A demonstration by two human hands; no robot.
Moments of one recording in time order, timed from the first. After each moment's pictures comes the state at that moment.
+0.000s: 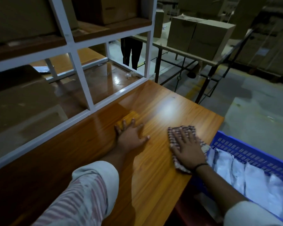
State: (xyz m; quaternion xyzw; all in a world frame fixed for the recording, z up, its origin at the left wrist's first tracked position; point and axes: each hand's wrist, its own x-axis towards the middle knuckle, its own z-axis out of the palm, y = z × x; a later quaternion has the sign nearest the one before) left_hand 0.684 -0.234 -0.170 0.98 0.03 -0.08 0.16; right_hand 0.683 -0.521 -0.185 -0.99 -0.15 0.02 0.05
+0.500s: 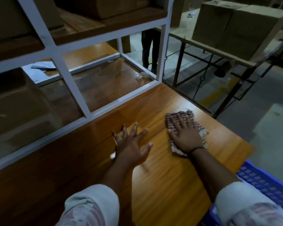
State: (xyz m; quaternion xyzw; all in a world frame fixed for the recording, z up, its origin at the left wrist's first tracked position) left_hand 0.743 -0.251 -0.181 0.98 0.14 -0.02 0.16; right_hand 0.881 -0.471 -0.187 -0.97 -0.23 0.04 0.06
